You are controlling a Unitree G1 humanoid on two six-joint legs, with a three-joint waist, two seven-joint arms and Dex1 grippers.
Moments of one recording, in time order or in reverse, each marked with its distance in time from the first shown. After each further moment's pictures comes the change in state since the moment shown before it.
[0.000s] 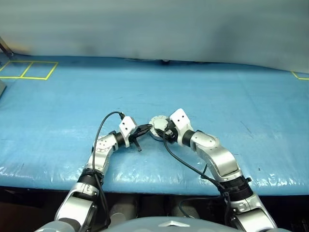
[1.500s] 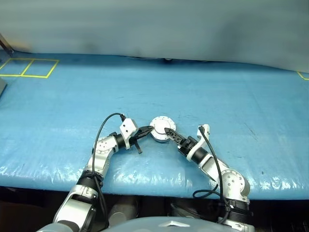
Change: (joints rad) left arm 0.028 0.013 -0.028 -0.034 -0.010 -0.005 -0.018; right arm 0.214 0.319 -0.518 0.013 0.693 0.274 -0.073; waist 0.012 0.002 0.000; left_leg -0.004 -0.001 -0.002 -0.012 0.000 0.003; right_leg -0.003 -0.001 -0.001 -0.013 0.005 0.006
